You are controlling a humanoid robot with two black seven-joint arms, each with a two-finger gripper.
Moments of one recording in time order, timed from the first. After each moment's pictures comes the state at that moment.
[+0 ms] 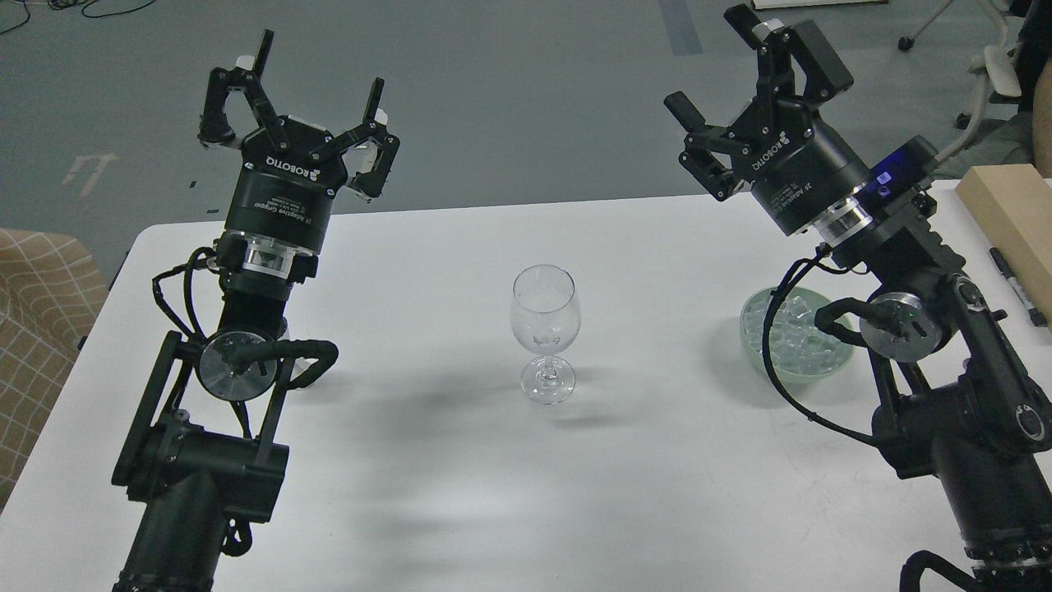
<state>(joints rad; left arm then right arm) -0.34 -0.04 -1.52 -1.38 0.28 -0.38 -0.06 0.41 0.00 1.50 1.39 -0.94 0.49 0.02</state>
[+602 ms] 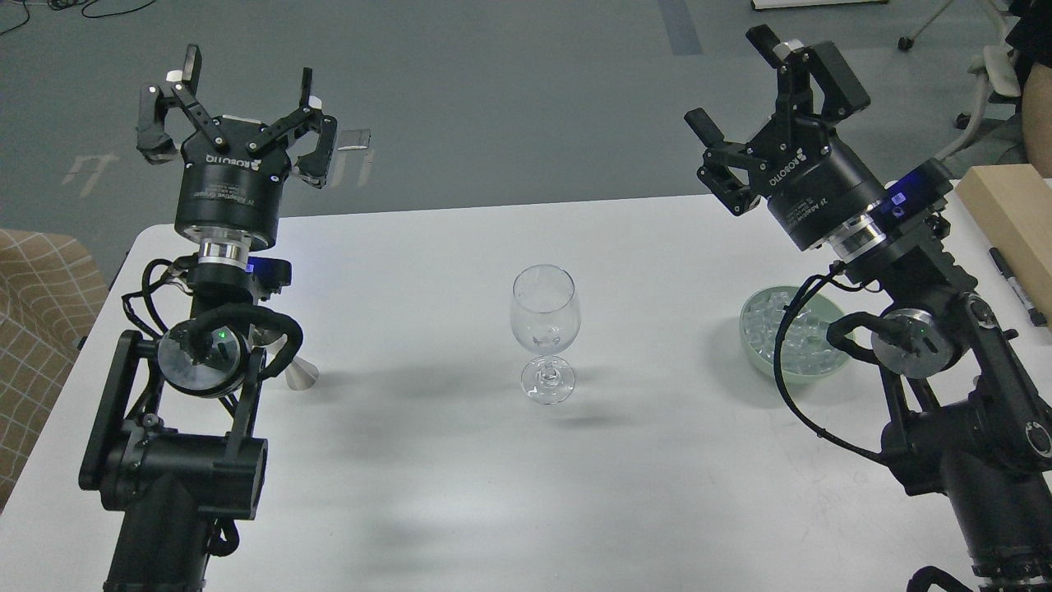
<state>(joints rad) -0.32 -0.04 -1.61 -1.45 0.13 -0.18 -0.07 0.34 0.00 1.55 1.39 -0.94 0.49 0.02</state>
